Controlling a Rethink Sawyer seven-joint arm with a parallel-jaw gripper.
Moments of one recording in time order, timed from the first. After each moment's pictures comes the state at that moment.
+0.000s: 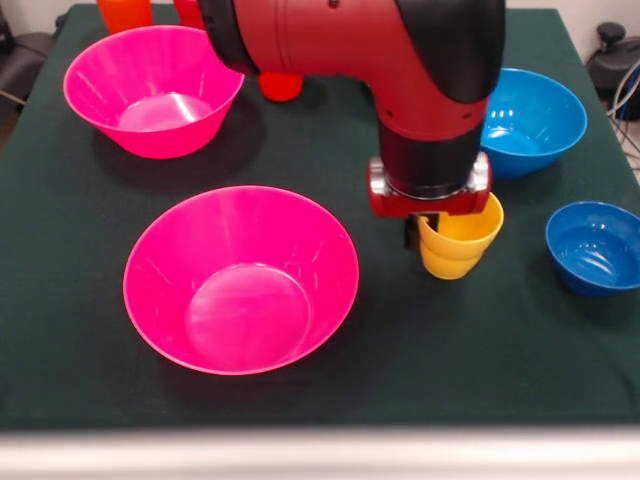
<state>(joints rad) -0.18 -0.19 0.06 0.97 0.08 0.89 1.61</state>
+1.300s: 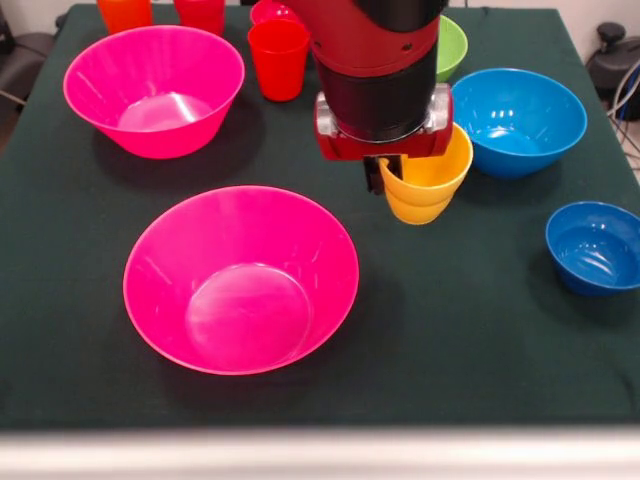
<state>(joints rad) -0.24 -0.24 0.07 0.89 0.08 1.15 1.61</state>
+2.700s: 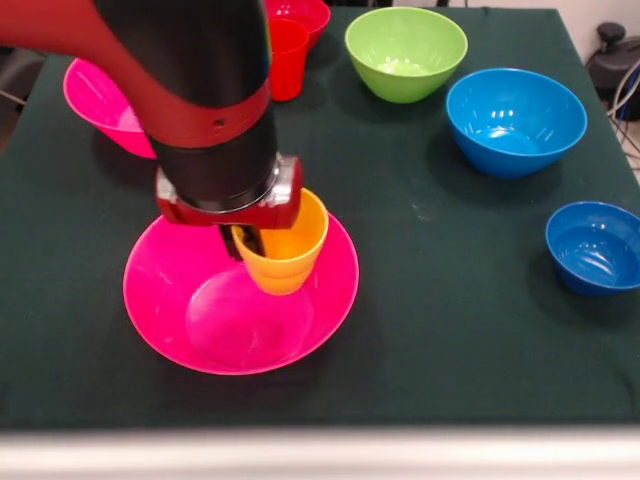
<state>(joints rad) -0.34 -0.05 0.09 0.50 -0.05 1.27 1.56</state>
